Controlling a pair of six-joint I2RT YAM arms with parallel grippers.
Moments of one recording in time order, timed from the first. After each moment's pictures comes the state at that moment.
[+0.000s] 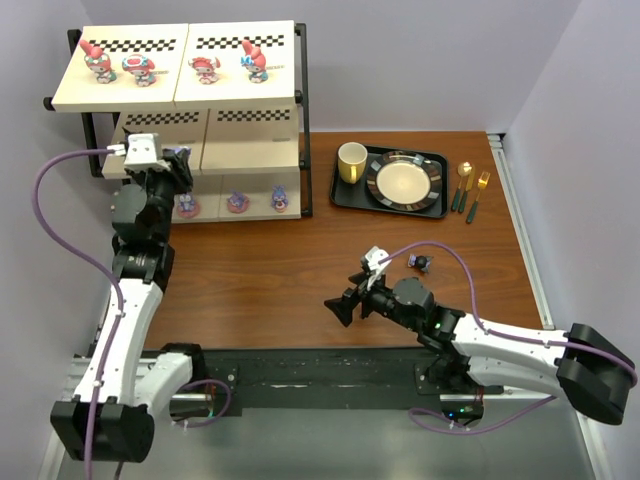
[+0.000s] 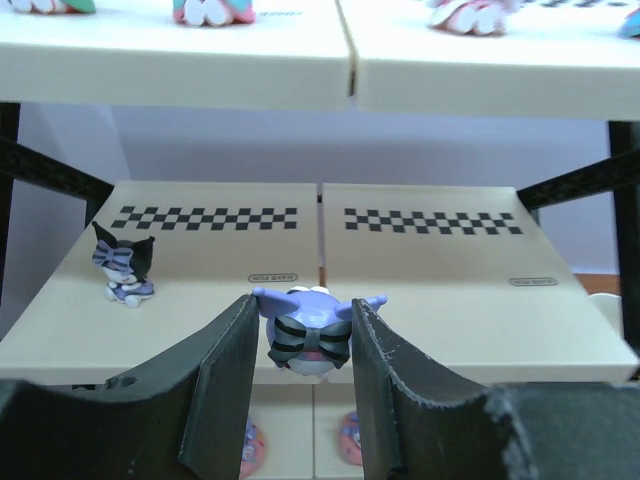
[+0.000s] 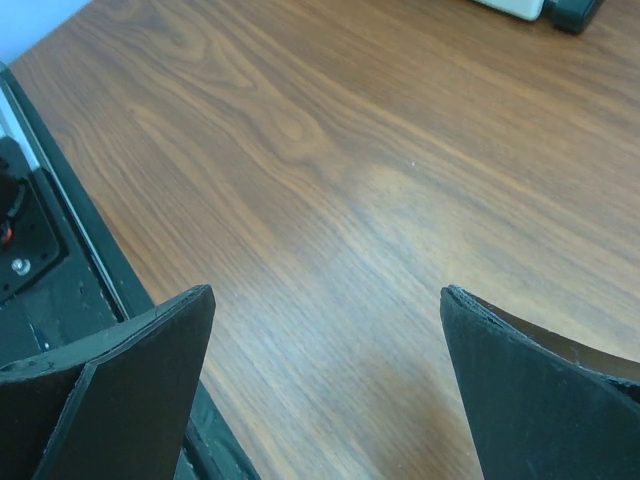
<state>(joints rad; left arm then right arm) -0.03 0.92 0.88 0.19 -0.07 -0.06 1.00 0.97 0.27 0.47 0.07 0.29</state>
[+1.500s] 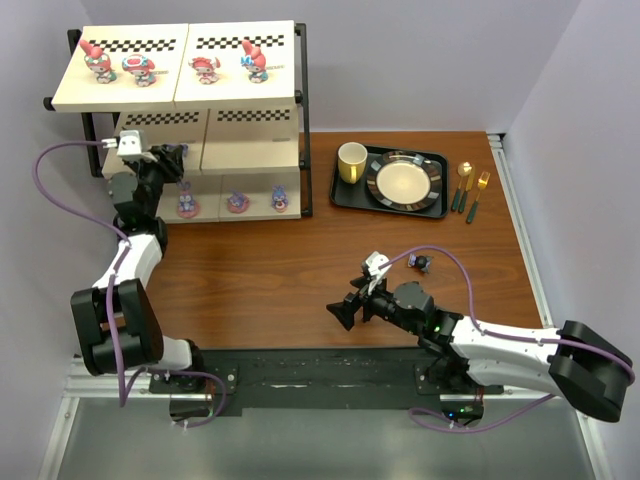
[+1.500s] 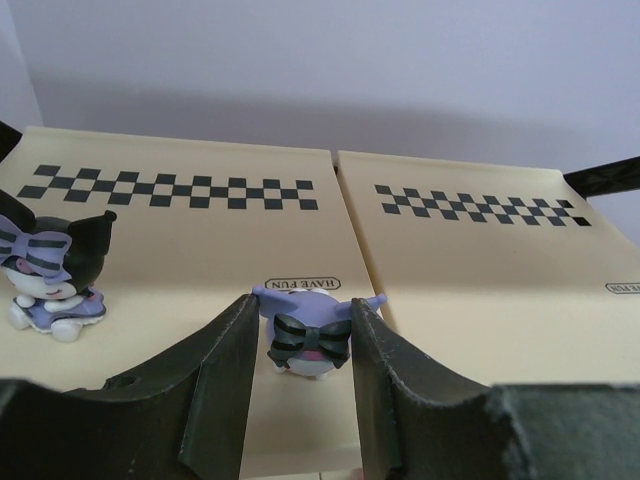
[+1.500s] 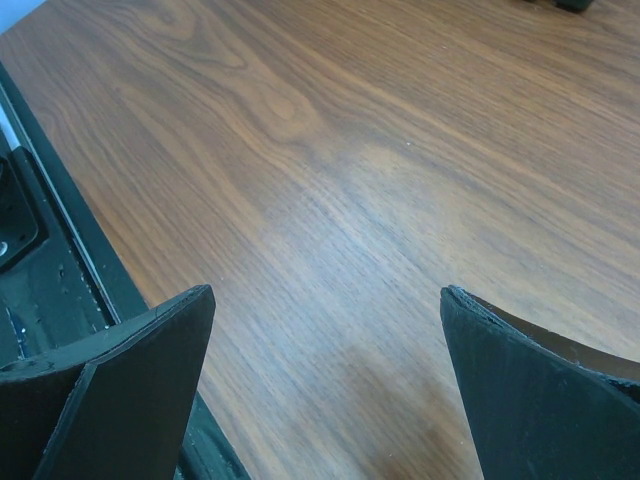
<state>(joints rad) 0.26 1.39 0.81 0.74 0.31 -0.23 1.00 1.00 0.21 0.54 0.06 0.27</state>
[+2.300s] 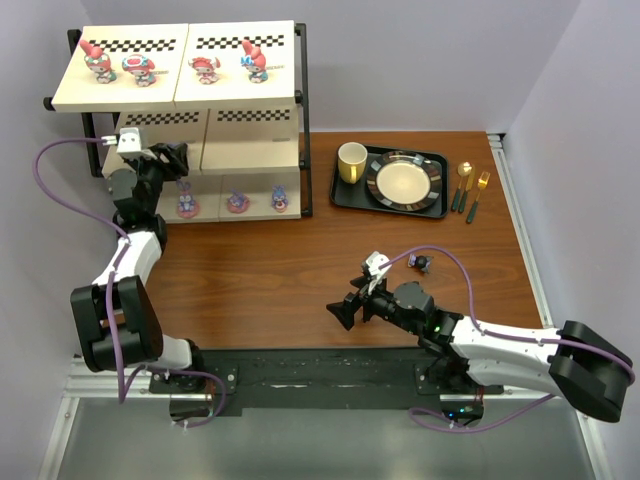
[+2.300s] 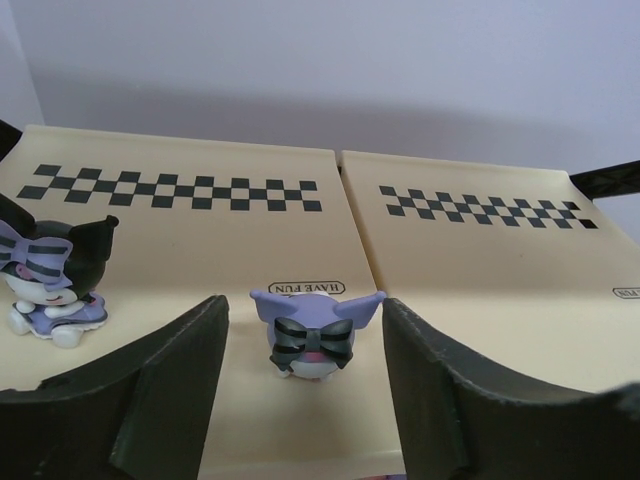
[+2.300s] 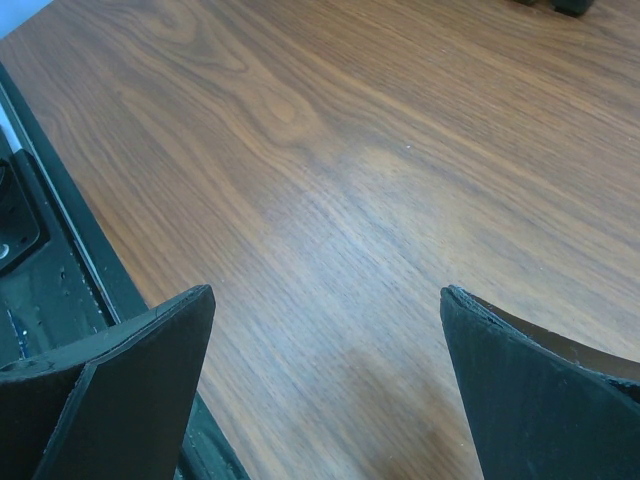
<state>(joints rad) 0.26 1.42 0.84 0.72 0.31 -0.22 1.00 0.99 0.21 0.54 0.06 0.27</state>
